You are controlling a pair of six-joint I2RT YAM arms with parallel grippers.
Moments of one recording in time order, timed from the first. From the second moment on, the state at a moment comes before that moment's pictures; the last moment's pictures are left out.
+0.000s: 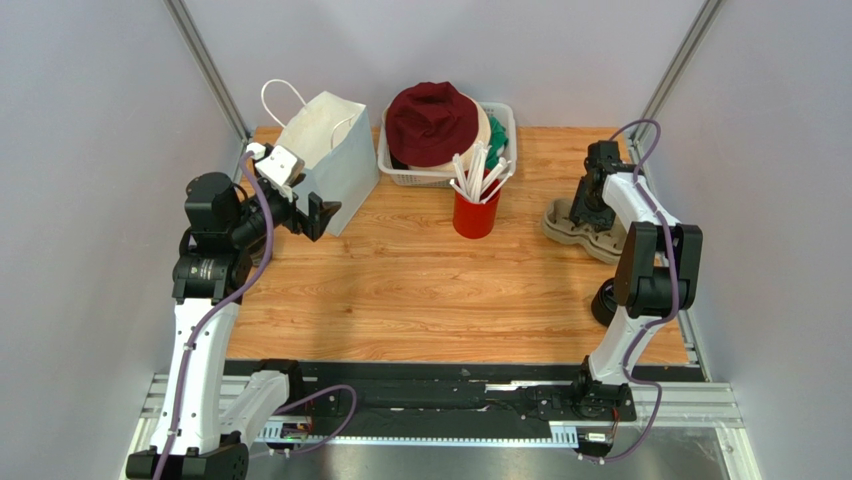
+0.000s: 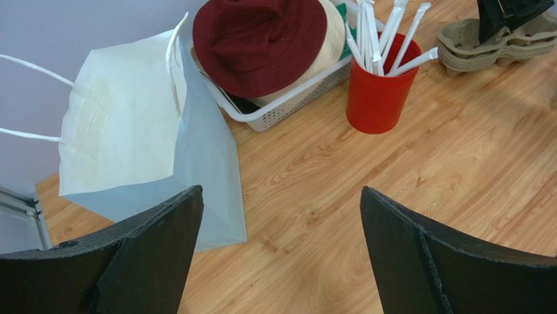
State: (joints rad) left arm -0.03 0.88 1.15 -0.47 0.61 0.26; right arm -0.08 1.85 1.42 -0.74 0.23 0.27
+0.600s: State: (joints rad) left arm -0.03 0.88 1.15 -0.47 0.61 0.25; right arm -0.07 1.85 1.42 -0.74 0.23 0.27
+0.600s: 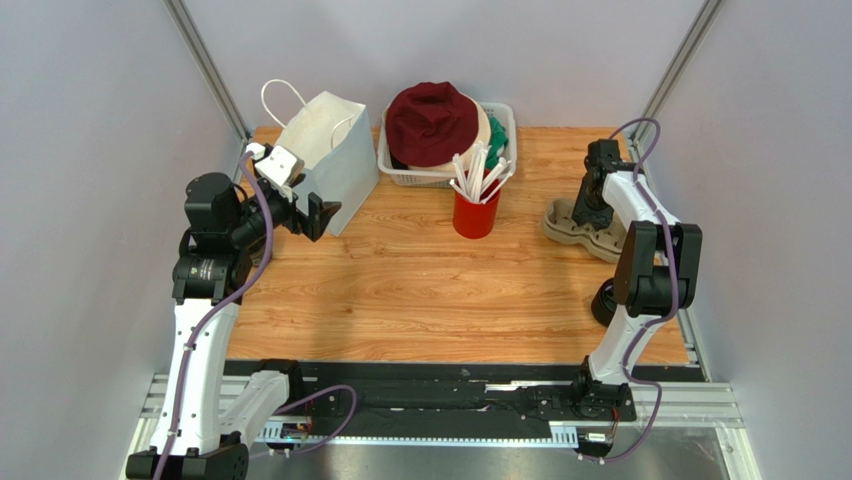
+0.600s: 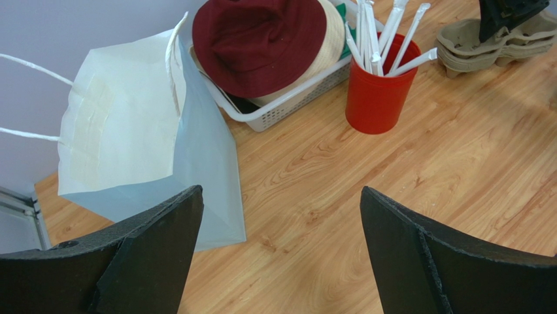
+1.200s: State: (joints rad) left arm -0.03 0.89 1.15 -0.47 0.60 0.25; right arm -0.07 2.28 2.06 -0.79 0.27 0.29
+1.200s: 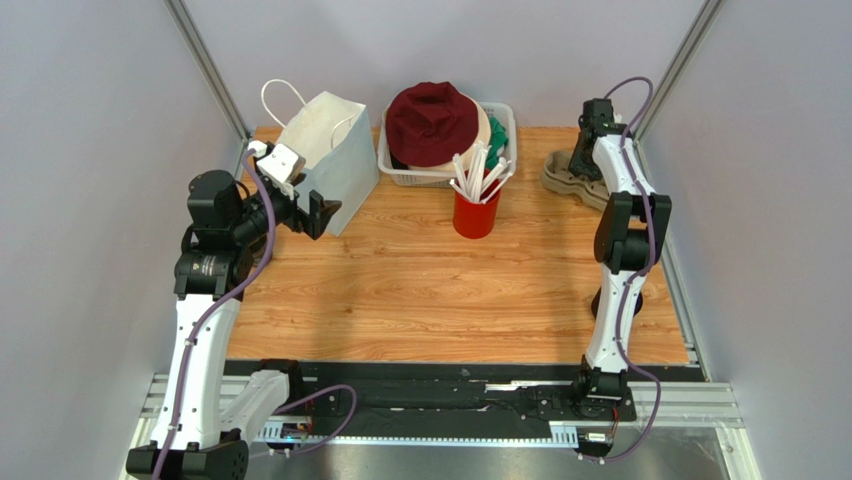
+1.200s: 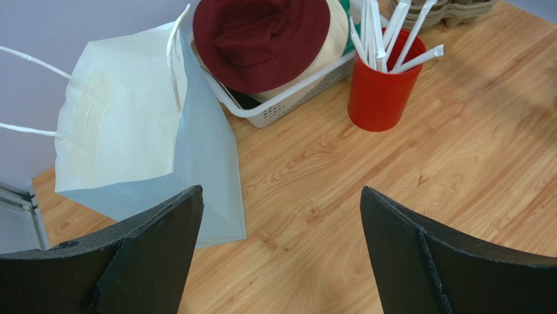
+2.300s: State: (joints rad) left arm -0.03 0.92 1.15 -0.47 0.60 0.25; right arm -0.07 2.32 2.17 -0.81 0.26 0.28
